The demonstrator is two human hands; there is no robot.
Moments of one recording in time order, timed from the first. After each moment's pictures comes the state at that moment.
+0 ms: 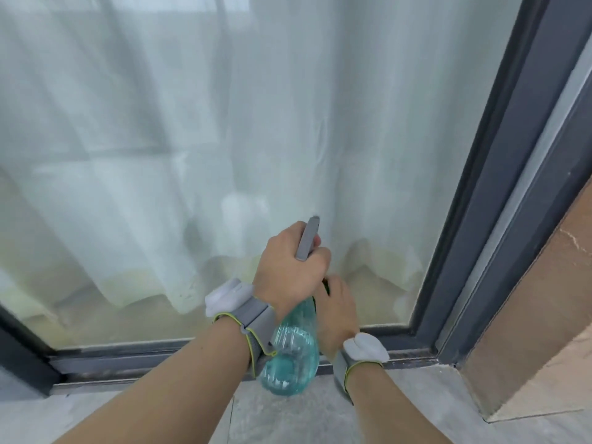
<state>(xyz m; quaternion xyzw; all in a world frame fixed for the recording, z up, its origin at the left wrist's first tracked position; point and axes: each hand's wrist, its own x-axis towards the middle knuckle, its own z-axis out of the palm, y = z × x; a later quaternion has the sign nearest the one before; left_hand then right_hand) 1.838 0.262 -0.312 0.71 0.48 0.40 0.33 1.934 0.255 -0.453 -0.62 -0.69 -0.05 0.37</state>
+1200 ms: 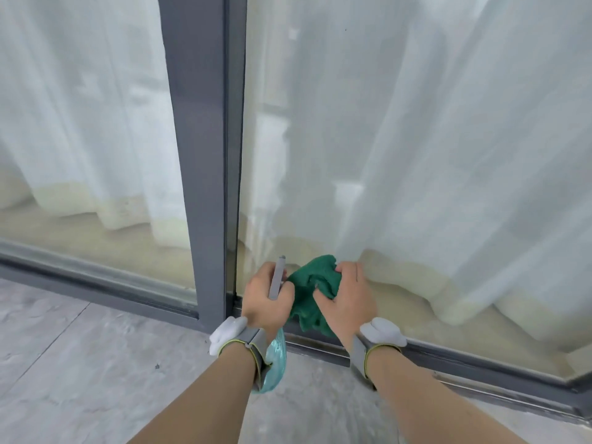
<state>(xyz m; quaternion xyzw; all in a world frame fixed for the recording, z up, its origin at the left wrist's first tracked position) 1.346 0.307 -0.435 0.49 0.59 0.51 0.38 1.503 0.321 -0.429 -0.66 -0.70 0.02 0.28</state>
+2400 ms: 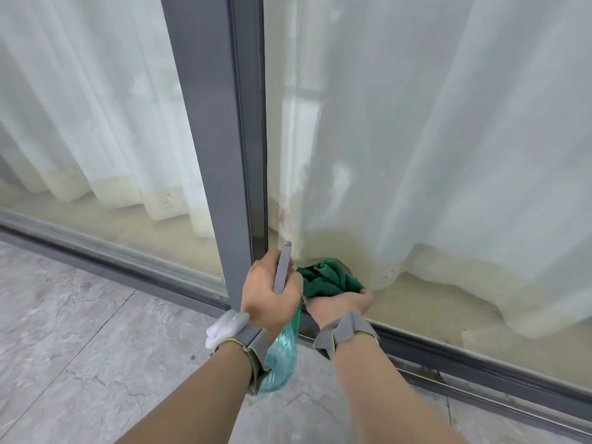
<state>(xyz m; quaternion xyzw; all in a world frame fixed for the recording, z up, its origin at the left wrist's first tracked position) 1.312 0.323 -0.452 0.51 0.65 0.51 0.23 1.413 0.372 -0.468 -0.35 0.23 0.68 0.61</state>
